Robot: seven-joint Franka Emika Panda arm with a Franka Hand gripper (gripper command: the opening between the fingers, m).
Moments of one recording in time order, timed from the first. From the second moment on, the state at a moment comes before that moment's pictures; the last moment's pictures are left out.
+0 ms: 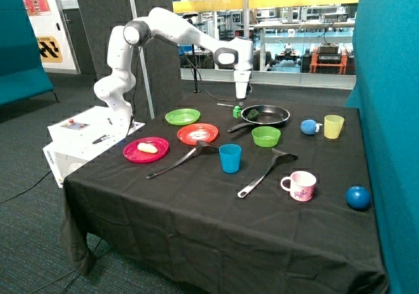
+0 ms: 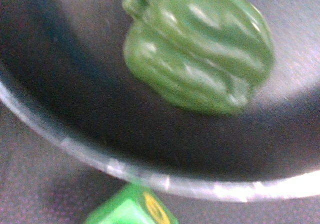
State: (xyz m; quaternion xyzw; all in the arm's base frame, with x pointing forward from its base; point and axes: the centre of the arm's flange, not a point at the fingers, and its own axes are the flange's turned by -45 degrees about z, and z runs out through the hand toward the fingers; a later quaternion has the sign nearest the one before) arm 0.630 0.176 0.374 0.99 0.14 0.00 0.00
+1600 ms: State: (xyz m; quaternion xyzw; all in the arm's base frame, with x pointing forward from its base) arm 0.471 -0.004 0.440 1.00 0.07 0.00 0.00
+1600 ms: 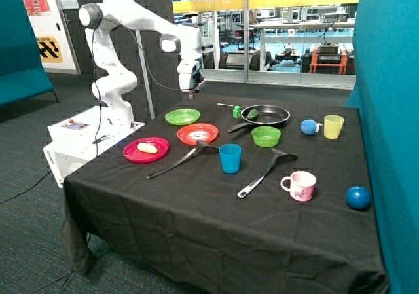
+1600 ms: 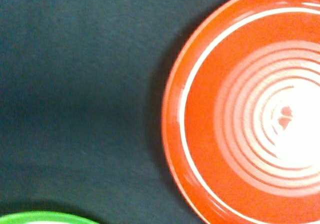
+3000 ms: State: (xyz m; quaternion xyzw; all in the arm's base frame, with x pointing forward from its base) arm 0.419 -0.150 0.412 1.00 -0.02 0.00 0.00
